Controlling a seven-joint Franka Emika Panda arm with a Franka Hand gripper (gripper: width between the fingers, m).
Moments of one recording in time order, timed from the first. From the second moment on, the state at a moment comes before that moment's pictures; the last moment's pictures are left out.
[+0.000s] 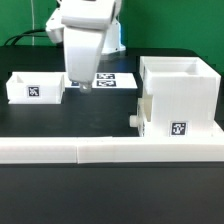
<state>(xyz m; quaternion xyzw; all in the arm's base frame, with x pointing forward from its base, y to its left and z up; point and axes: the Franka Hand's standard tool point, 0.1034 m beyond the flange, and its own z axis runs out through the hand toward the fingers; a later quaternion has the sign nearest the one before) 0.517 -0.042 0.075 -0.76 -0.65 0.10 0.06</state>
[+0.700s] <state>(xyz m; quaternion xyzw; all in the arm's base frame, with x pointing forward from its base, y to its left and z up) 0.506 -0.045 0.068 -0.84 -0.53 0.10 0.05</state>
